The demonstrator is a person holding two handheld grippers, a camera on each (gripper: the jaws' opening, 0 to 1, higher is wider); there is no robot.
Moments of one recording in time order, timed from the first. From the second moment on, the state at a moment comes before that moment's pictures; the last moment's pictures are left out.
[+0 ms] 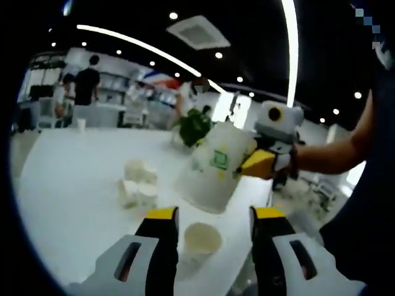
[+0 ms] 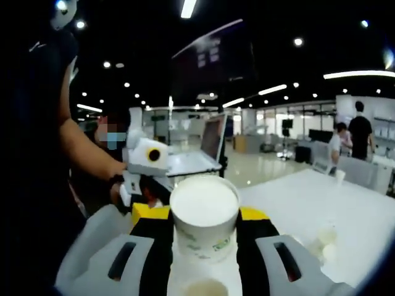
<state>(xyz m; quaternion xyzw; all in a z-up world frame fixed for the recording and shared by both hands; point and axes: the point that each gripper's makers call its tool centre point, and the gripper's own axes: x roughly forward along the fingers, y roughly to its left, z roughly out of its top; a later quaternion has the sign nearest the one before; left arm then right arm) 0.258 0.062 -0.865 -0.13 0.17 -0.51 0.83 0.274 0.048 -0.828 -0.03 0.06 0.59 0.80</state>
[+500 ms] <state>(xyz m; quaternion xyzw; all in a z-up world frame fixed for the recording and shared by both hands) 0.266 0.060 -0.836 -0.13 0.17 -0.56 0.80 0.278 0.038 -0.823 -0.02 0.07 0.60 0.79</state>
